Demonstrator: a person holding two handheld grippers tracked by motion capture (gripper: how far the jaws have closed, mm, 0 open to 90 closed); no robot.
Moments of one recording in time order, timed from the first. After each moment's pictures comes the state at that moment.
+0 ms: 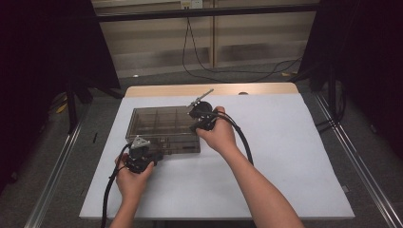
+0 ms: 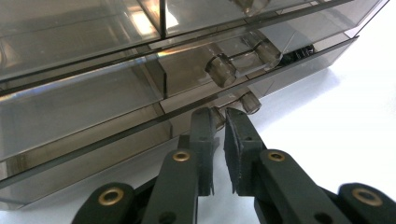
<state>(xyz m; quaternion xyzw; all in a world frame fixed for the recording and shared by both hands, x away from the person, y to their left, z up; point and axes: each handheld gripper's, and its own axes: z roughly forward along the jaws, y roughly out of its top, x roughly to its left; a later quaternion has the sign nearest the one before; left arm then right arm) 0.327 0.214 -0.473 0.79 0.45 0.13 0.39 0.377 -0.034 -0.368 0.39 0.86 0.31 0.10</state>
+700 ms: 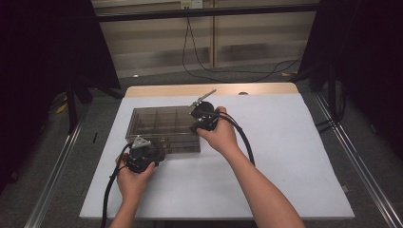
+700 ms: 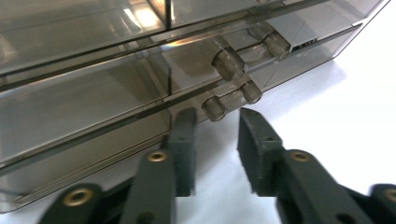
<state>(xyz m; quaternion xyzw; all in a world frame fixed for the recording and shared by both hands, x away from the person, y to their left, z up) 0.329 0.218 -0.475 0.80 0.45 0.13 0.38 0.376 -0.038 -0.370 0.39 0.86 0.32 0.11</state>
